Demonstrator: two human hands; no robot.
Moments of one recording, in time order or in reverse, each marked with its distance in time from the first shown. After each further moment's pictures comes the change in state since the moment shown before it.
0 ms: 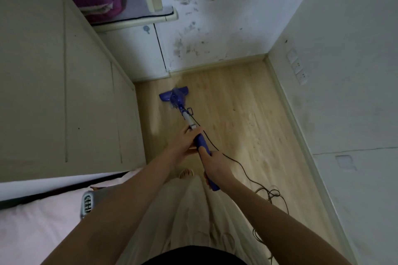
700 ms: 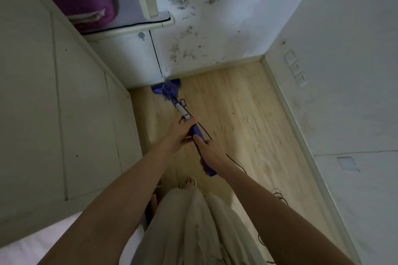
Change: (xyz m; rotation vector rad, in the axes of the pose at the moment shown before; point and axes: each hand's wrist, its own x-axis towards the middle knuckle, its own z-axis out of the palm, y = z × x) left_hand 0.067 0.069 -0.042 -0.052 0.062 0.024; right_hand 0.069 -0.078 0.011 0.020 -0.026 0.060
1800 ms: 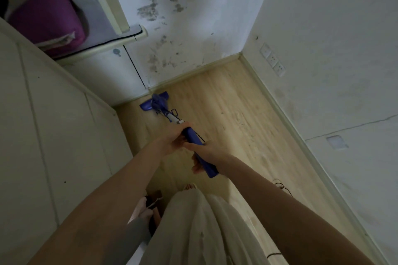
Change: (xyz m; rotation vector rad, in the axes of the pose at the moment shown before) left_hand -0.016 0.020 0.022 0.136 -0.199 -0.087; right_hand -0.007 0.005 -0.026 0.241 -0.141 0.047
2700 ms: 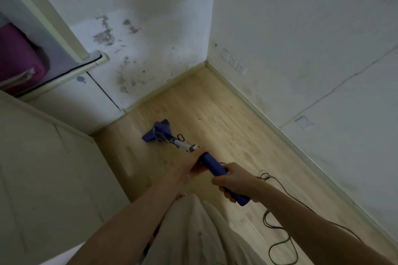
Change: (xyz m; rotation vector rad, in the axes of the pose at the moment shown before) left_hand -0.058 -0.090 0.133 -0.103 -0.202 -0.076; right_hand -0.120 0.127 -0.088 -0.085 0.064 -0.103
